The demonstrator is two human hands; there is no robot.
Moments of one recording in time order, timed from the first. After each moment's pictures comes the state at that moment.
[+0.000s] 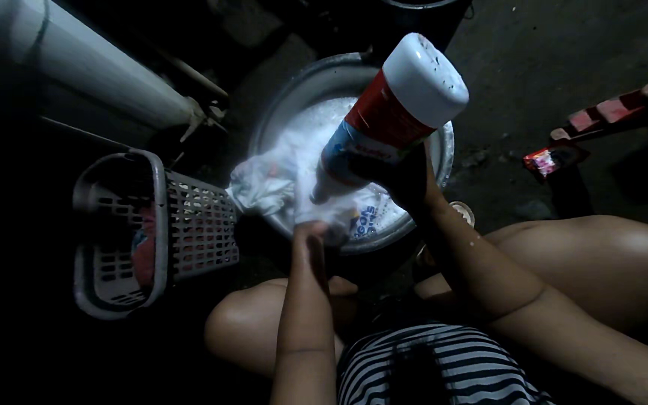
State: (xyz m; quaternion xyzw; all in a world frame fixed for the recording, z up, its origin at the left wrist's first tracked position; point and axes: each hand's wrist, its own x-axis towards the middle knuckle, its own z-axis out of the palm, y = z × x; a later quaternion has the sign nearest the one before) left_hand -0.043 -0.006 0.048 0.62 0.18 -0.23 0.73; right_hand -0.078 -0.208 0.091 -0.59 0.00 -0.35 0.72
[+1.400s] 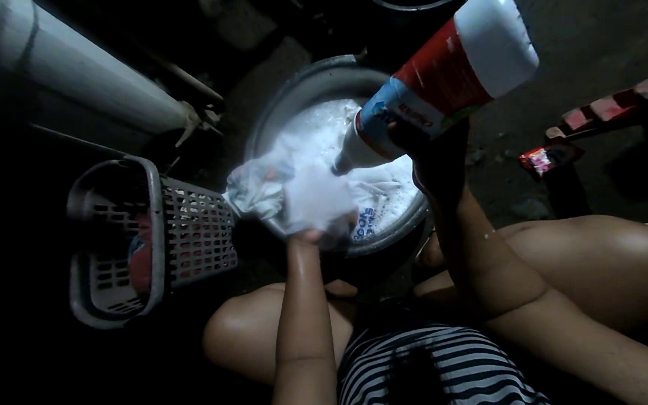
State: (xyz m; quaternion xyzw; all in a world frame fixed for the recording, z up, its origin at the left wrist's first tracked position) left_hand 0.000 -0.006 0.013 0.41 -0.06 -0.36 0.83; right_hand -0.070 -0.247 0.091 -0.57 0.05 -0.44 0.69
